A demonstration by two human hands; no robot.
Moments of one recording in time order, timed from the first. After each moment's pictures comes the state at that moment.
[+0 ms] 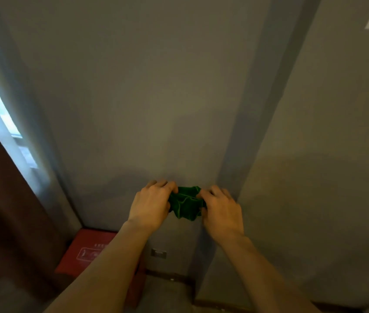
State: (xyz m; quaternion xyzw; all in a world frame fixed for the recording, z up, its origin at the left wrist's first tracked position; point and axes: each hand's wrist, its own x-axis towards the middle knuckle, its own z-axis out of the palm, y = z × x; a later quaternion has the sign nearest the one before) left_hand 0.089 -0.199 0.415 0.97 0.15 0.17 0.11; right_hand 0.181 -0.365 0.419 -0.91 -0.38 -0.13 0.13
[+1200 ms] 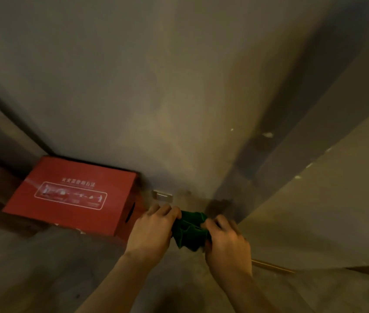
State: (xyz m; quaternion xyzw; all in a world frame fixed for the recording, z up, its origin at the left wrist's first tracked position) left_hand 0.122 -0.204 -0.003 0.97 0.19 0.01 0.15; right_hand 0.211 -0.366 0.003 -0.92 -0.36 0.06 0.13
